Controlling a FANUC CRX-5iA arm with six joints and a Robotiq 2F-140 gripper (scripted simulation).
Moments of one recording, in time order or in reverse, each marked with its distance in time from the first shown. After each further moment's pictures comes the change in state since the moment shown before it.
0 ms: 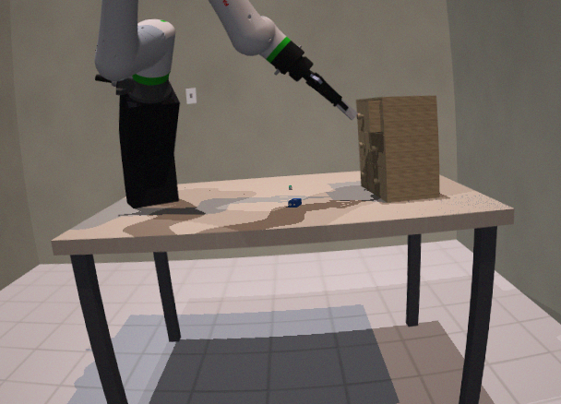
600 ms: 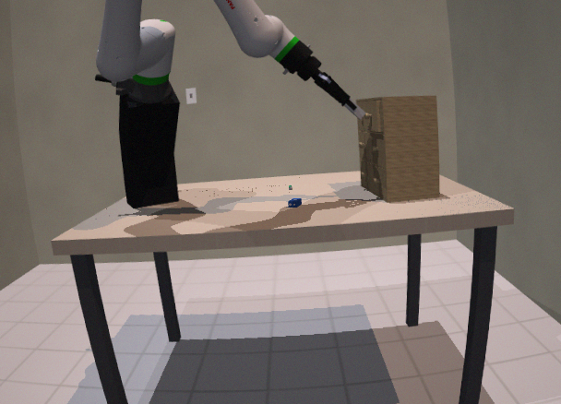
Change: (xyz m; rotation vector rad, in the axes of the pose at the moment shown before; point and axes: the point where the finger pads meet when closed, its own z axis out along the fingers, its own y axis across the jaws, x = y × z) arm 0.018 0.000 0.018 -0.001 0.000 0.000
